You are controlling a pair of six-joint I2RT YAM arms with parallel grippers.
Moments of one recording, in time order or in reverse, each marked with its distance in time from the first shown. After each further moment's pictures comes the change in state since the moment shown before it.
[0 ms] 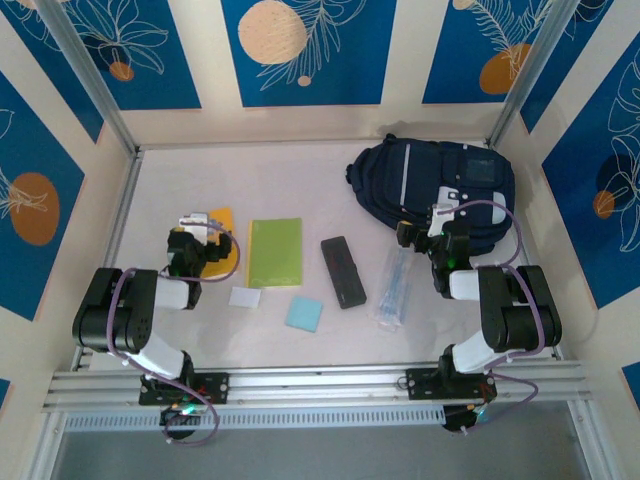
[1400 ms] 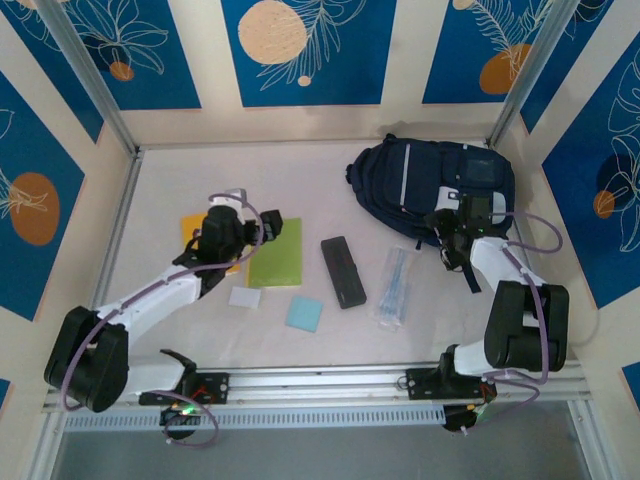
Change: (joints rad) left arm -0.423 -0.288 0.333 -0.688 -0.016 -0.565; right arm -0.136 -0.105 0.379 -1.044 -0.054 0.969
